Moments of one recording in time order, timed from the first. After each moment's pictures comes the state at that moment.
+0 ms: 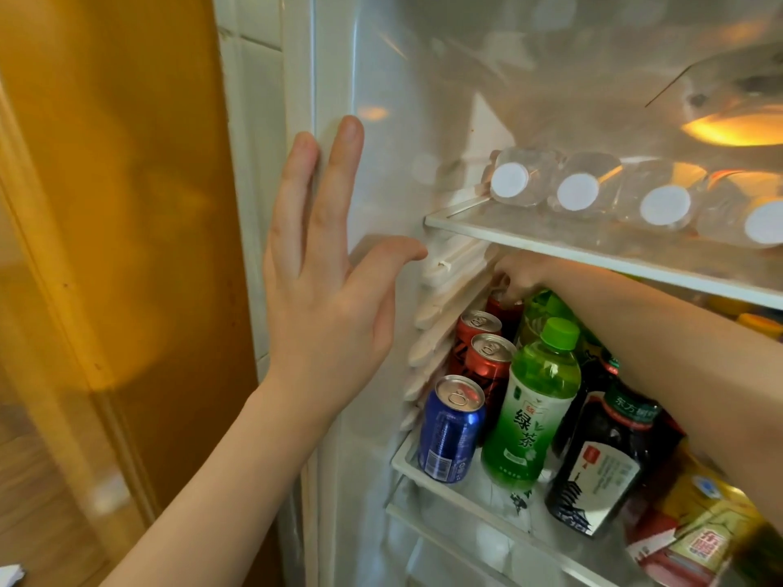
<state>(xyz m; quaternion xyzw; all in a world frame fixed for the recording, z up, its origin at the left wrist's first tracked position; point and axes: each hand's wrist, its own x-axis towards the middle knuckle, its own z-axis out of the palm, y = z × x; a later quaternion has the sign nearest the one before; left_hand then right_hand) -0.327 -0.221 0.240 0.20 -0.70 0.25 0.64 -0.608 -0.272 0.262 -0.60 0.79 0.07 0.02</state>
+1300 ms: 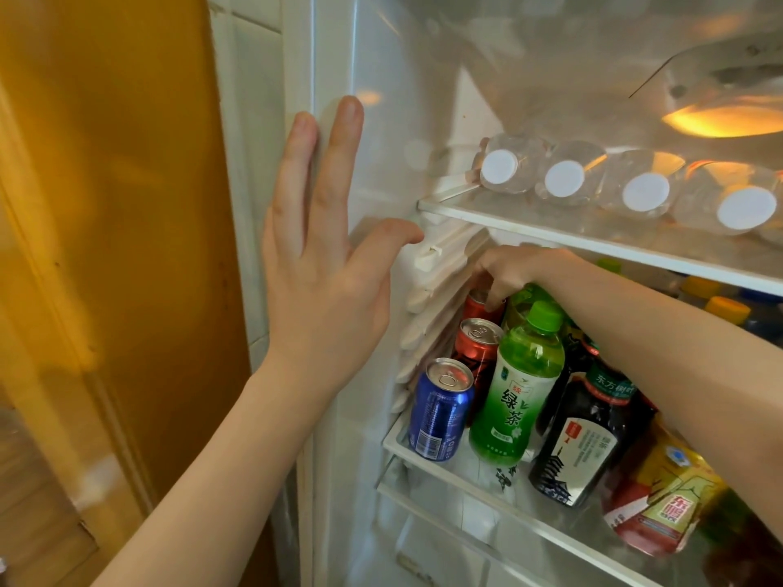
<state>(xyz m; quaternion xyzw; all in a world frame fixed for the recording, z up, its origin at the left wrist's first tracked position) -0.327 -0.220 0.241 0.23 -0.71 0.24 0.63 -0.594 -0.264 0.260 -0.65 0.75 0.14 0.01</state>
